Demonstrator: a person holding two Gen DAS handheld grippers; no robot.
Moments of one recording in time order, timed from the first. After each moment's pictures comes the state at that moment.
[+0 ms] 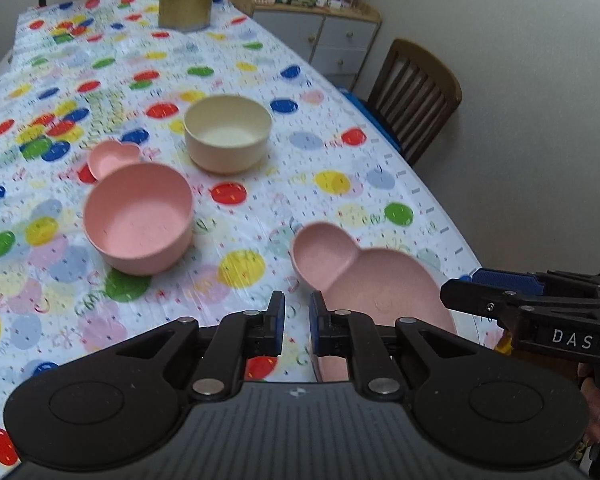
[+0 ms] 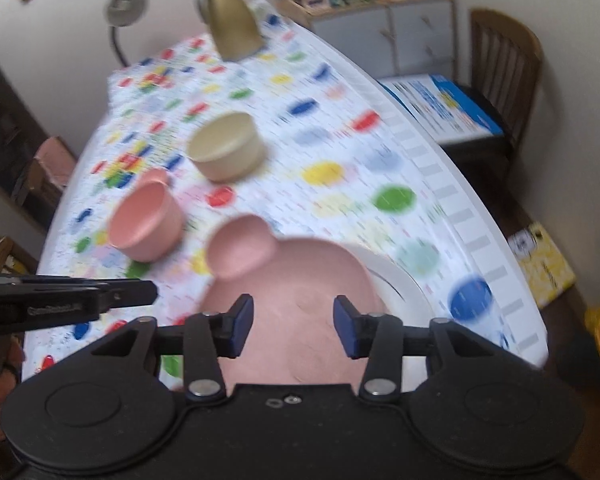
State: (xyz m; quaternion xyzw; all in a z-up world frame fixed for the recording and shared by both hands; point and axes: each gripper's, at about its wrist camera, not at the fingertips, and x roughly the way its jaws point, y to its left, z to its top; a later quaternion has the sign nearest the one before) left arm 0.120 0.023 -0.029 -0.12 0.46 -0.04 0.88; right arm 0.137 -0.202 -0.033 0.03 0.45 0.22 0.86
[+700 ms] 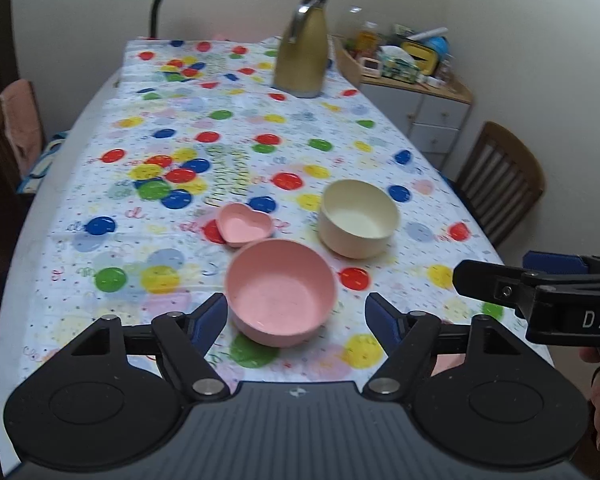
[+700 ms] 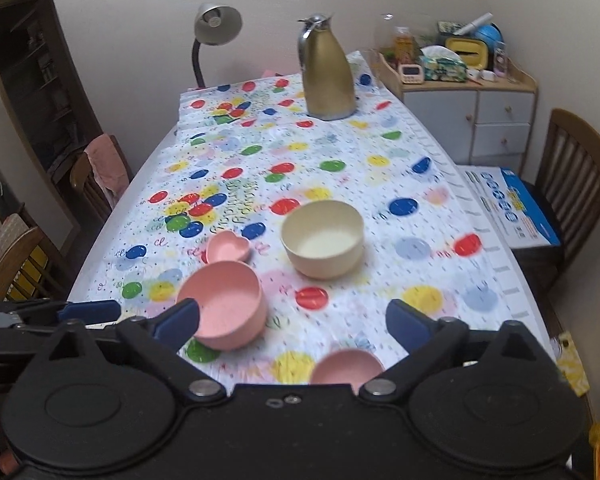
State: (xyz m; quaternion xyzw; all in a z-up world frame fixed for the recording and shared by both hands) left arm 0.118 0.108 -0.011 -0.14 0.38 0.11 0.91; right arm 0.182 -0.089 0.008 -0.04 0.38 0.29 0.88
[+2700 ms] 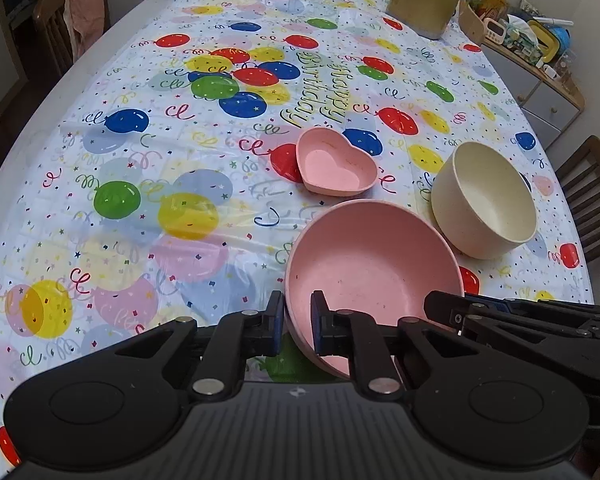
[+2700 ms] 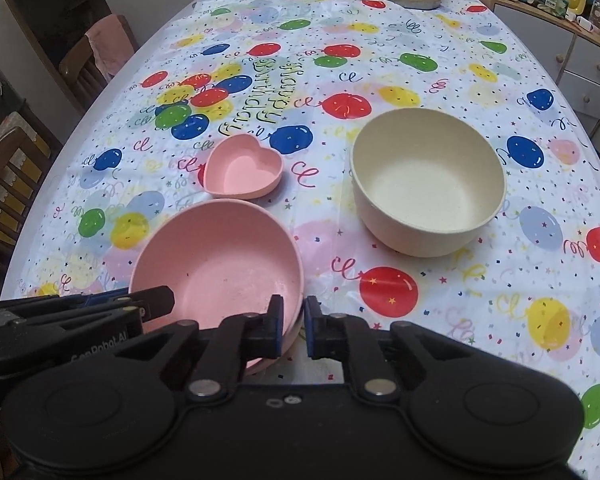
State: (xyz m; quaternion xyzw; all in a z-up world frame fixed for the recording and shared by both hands) left arm 0.186 0.156 -0.108 -0.24 0.47 0.21 0.82; right arm 0.262 0.027 -0.102 -0.13 0.50 0.32 0.79
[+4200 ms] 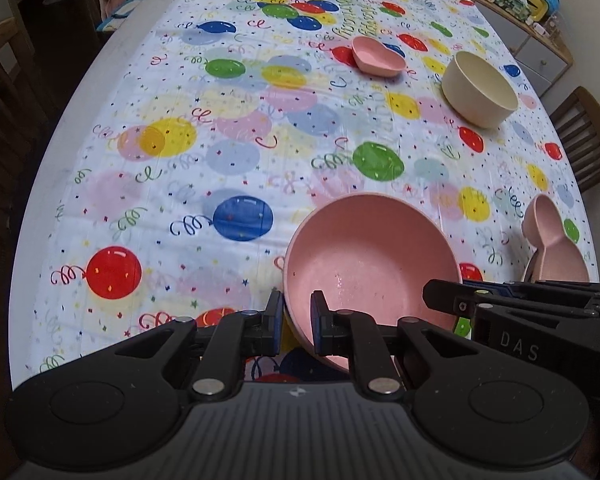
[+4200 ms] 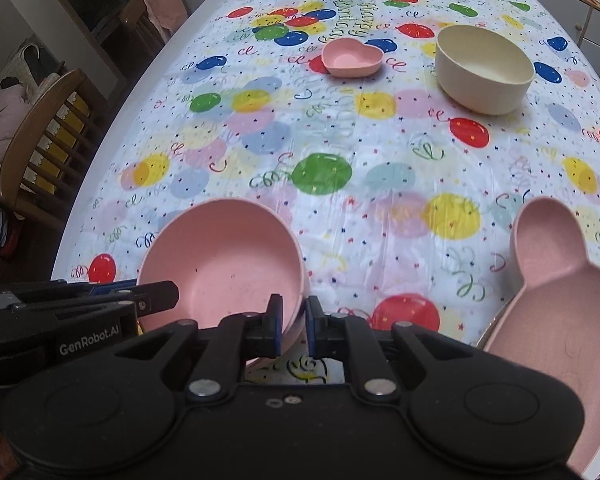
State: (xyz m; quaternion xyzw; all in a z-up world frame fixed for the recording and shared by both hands) left arm 0.019 0.136 -0.095 -0.24 0.52 0.19 0.80; right arm 0.113 -0.002 -0.092 -0.13 0.54 0.35 0.75
